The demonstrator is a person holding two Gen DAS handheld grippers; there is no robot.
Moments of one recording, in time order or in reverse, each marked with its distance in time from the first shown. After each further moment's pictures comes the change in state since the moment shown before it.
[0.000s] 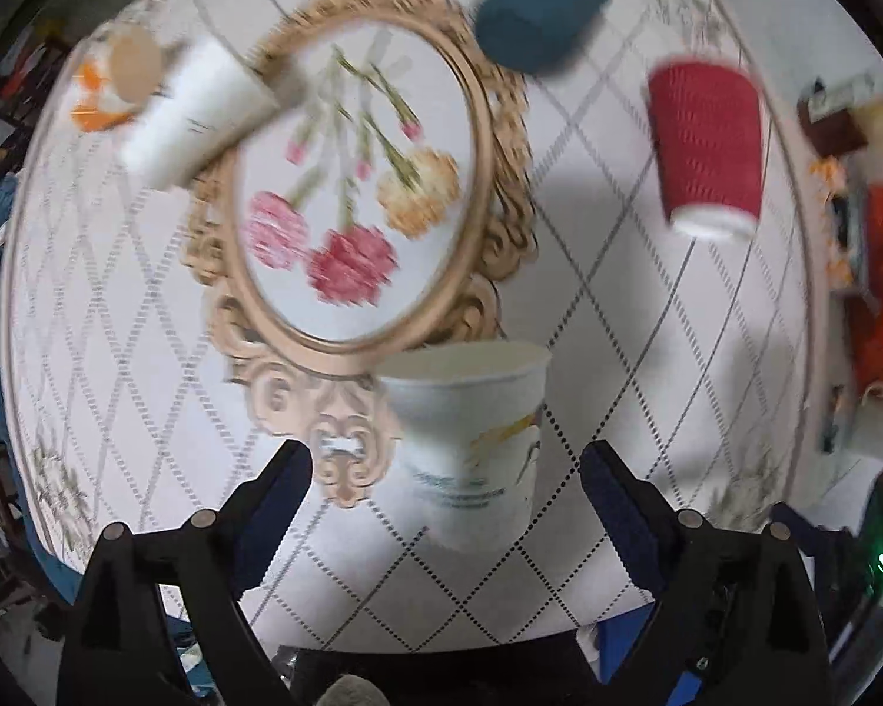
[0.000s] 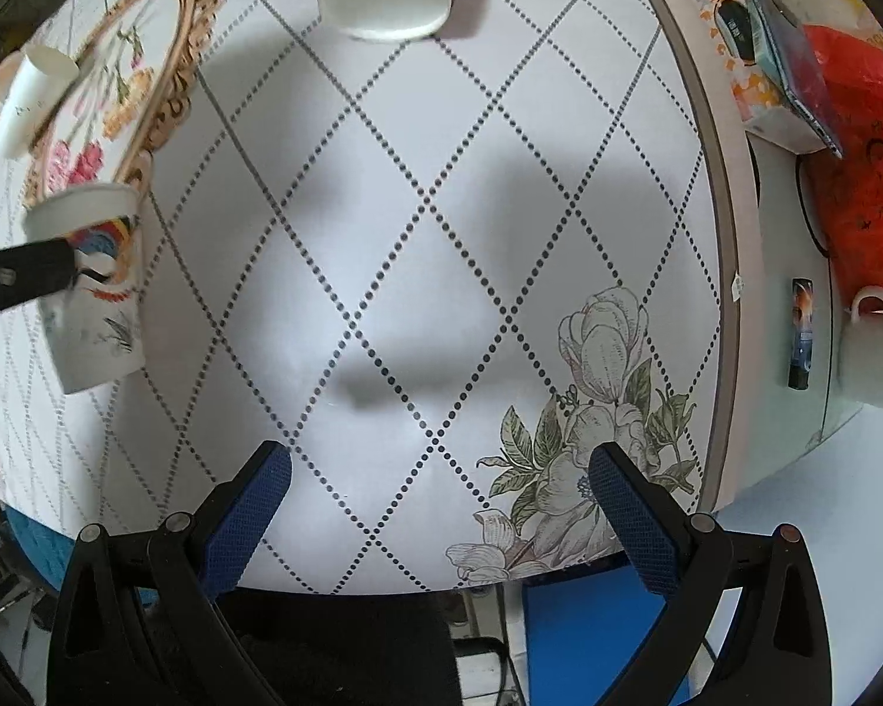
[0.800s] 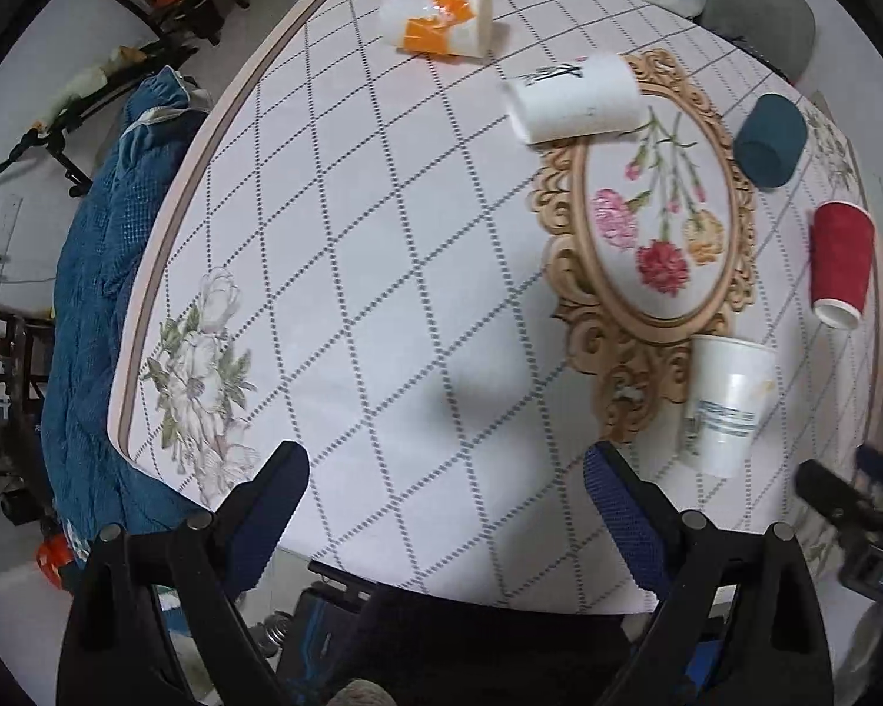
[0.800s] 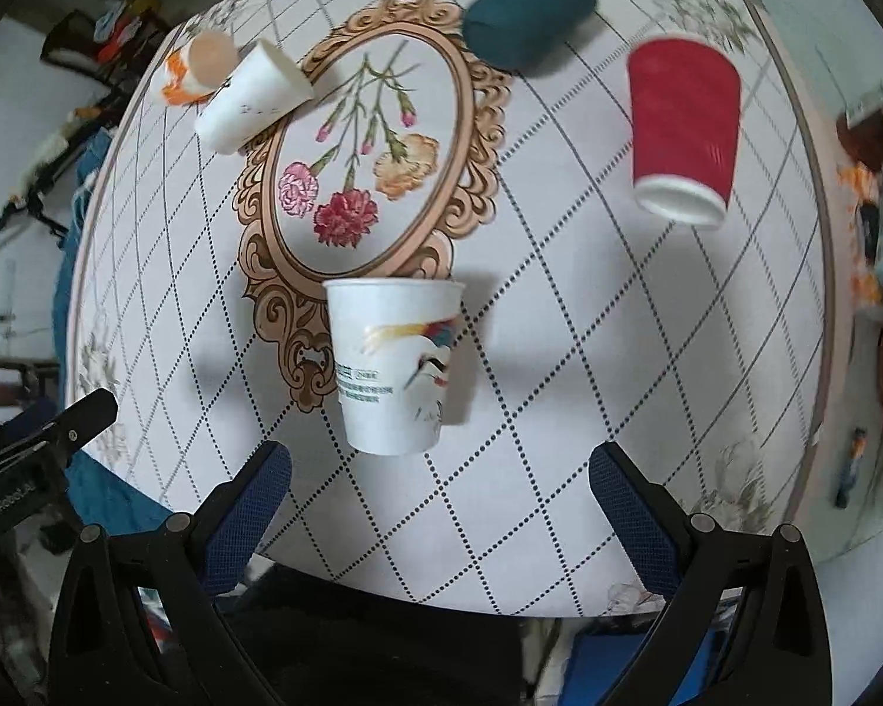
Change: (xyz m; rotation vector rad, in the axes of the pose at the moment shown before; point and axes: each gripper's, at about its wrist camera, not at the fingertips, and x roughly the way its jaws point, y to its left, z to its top) left arm -0.052 0.150 -0.081 -0.273 -0.095 0.143; right arm -0.080 0.127 0.016 -0.261 -0.099 0.129
